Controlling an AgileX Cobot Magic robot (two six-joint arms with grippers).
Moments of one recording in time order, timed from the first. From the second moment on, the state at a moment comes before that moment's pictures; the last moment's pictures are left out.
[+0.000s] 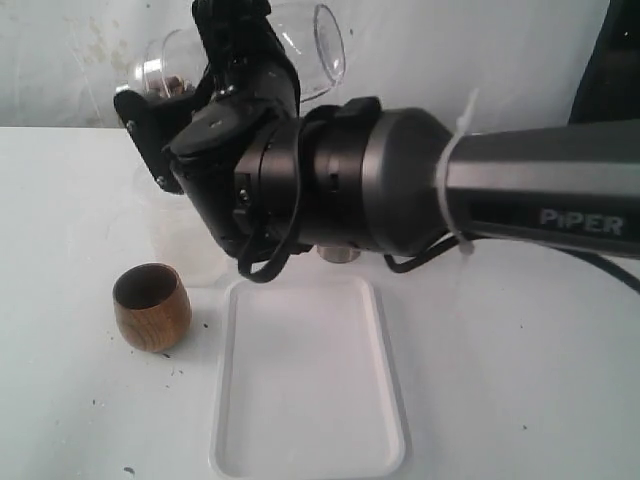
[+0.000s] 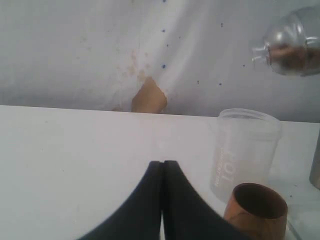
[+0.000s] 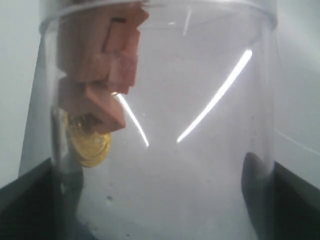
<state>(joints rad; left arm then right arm) -0.06 0.00 0.00 -0.09 0.14 0.00 0.90 1.89 -1.48 -1.67 0.93 0.10</state>
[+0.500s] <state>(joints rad) -0.06 0.00 0.00 -0.09 0.14 0.00 0.77 1.60 -1.26 -1.49 0.51 0.72</state>
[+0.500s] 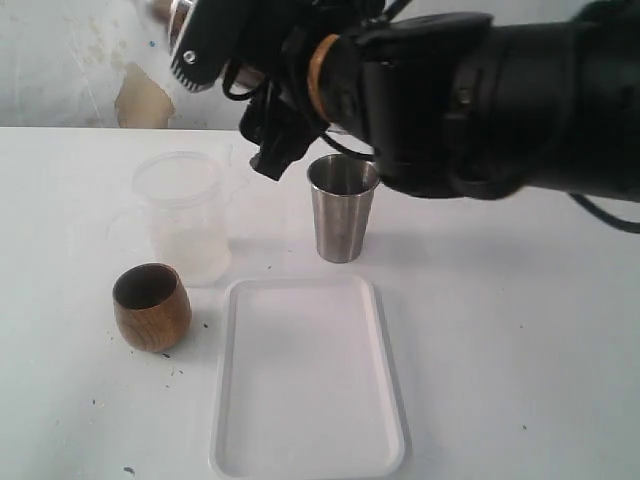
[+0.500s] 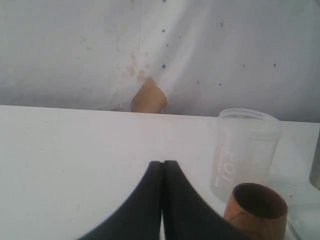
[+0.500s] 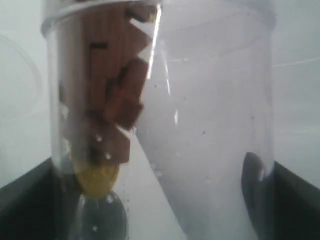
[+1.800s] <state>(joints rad) -0.06 0.00 0.00 -0.09 0.14 0.00 0.57 1.54 -1.03 -1.71 0.78 1.97</state>
